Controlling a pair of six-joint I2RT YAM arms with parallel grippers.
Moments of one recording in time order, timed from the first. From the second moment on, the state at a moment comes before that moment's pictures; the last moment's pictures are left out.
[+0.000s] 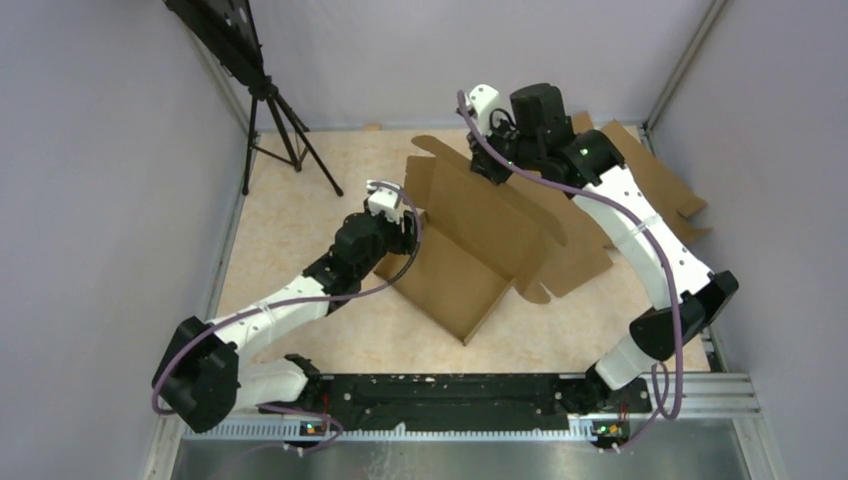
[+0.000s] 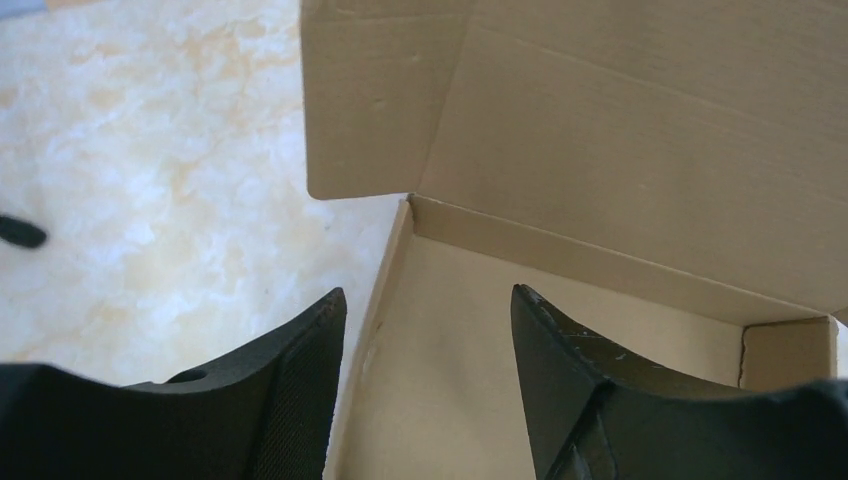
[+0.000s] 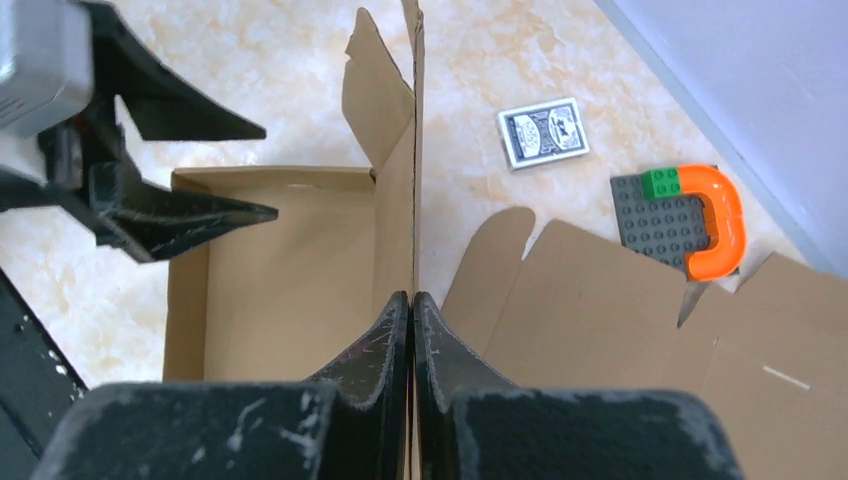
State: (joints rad) left arm -0.64 1.20 0.66 0.32 -0.13 -0.14; right arm 0.58 1.59 1.87 -0.85 -0.22 -0.25
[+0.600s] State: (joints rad) left arm -0.28 1.24 0.71 0.25 0.18 -0.53; right arm 0.71 1.56 1.77 -0.83 0.05 -0.34
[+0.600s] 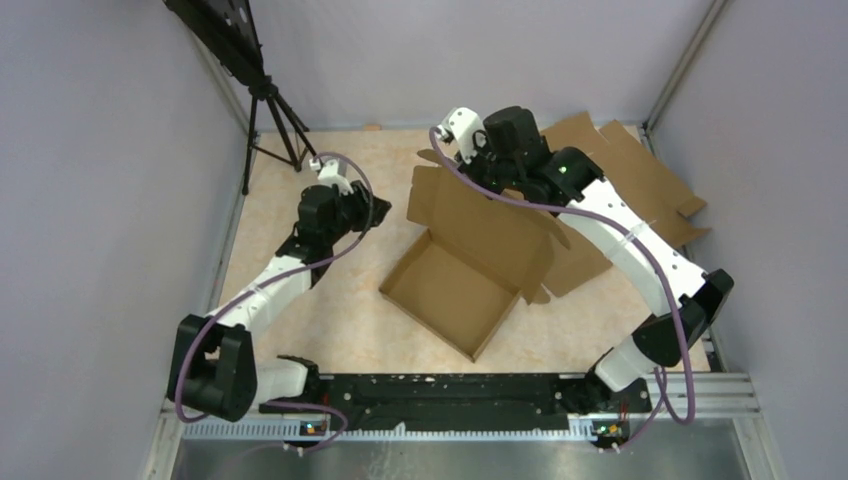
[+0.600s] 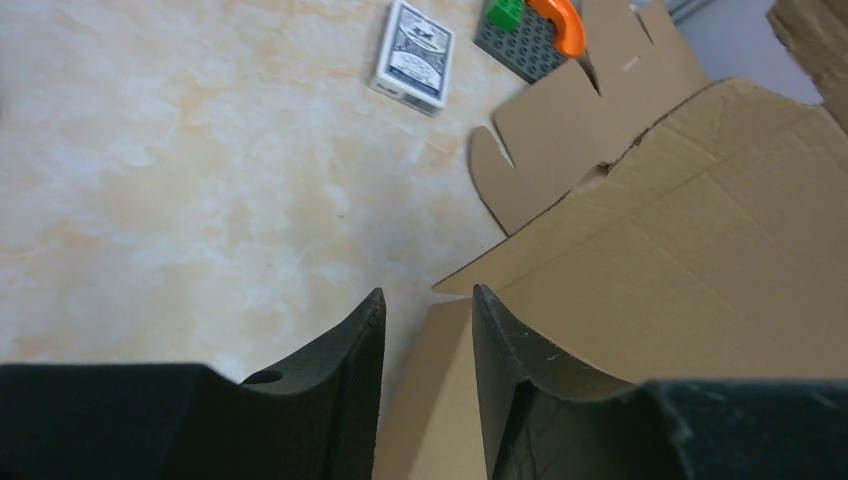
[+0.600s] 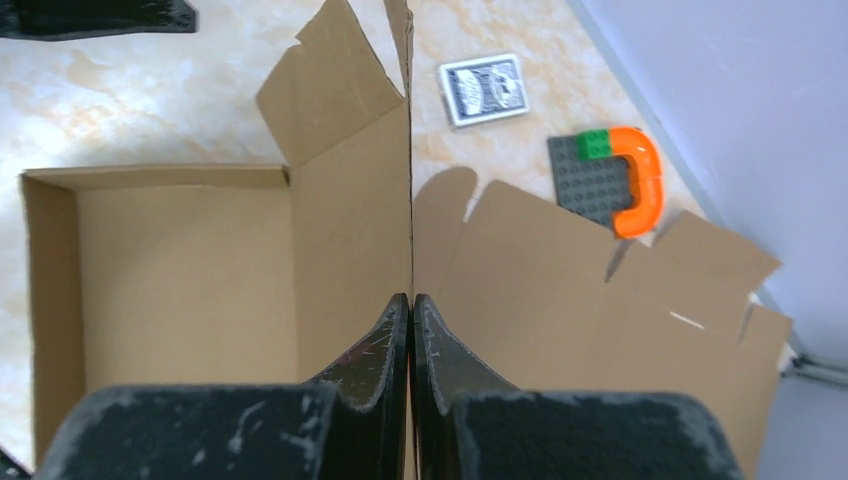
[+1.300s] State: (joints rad) left arm -0.29 1.22 0.61 -0.23 0.38 -0.65; right arm 0.76 1.56 1.75 -0.77 0.31 -0.33
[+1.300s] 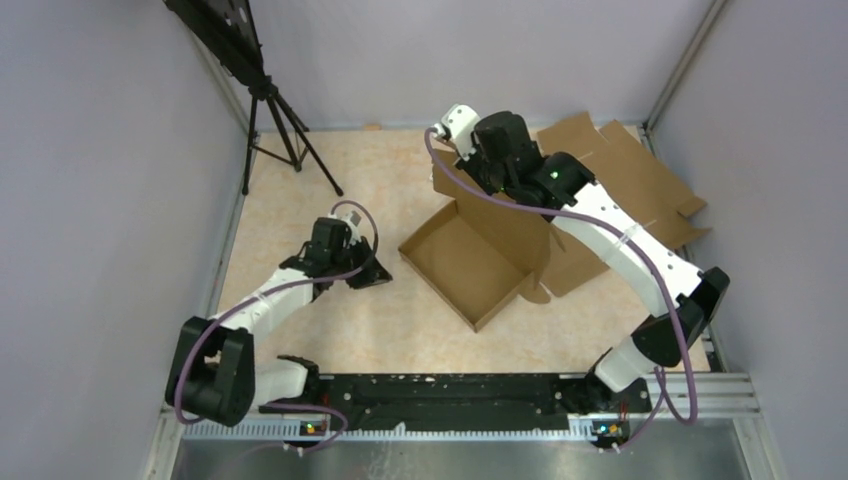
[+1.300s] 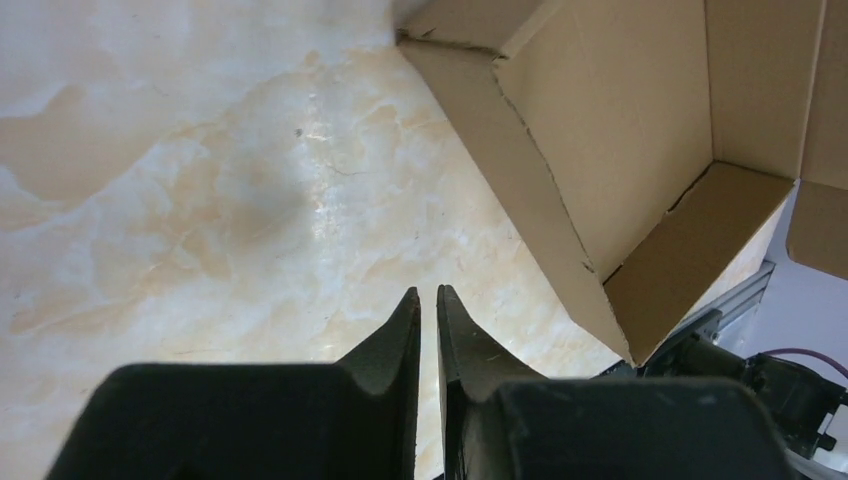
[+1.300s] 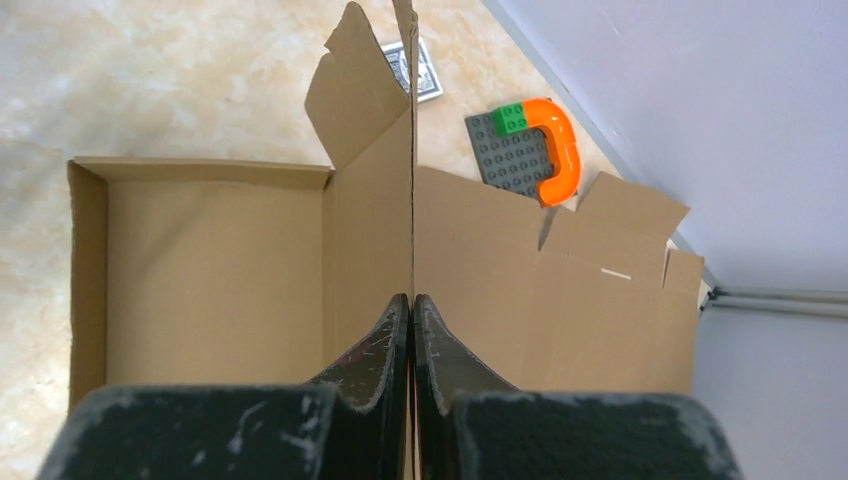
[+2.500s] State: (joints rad) left arm -0.36 1.24 0.69 0.00 0.34 -0.56; right arm 0.85 1.50 1.58 -0.71 0.16 -0.03
